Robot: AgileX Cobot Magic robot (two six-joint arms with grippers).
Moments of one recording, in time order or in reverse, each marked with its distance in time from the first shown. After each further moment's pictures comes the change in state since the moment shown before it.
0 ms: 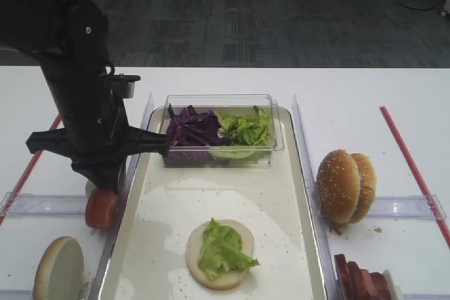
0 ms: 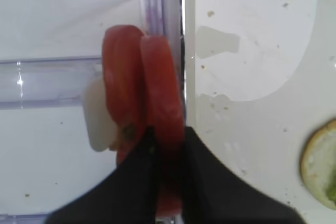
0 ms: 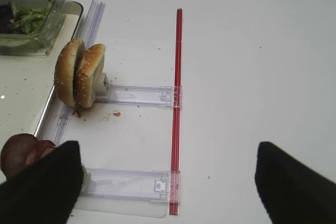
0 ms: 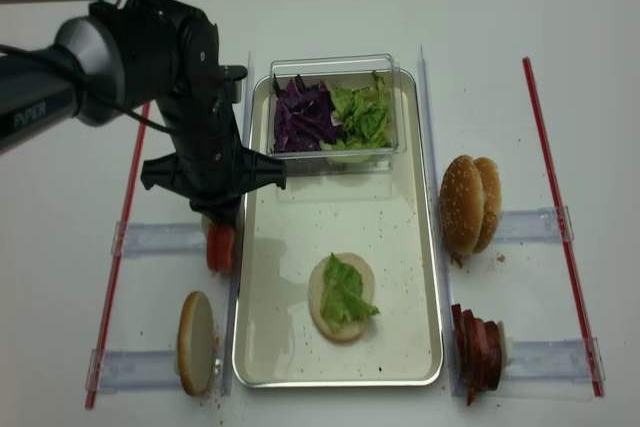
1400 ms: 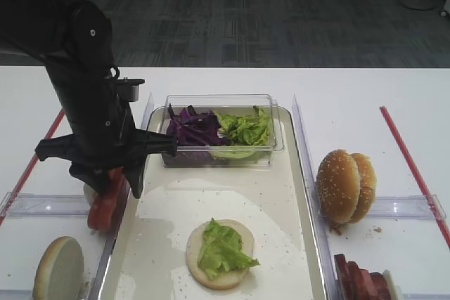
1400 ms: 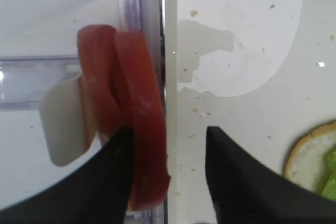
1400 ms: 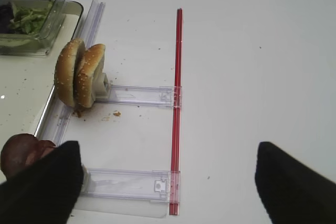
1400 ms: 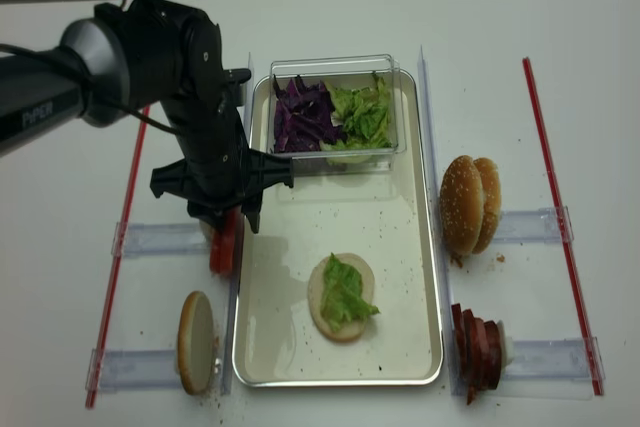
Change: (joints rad) left arm 0.000 0.027 0.000 -0.059 -0.022 -0.002; right arm 0.000 0.000 0.000 0.000 0.000 0.000
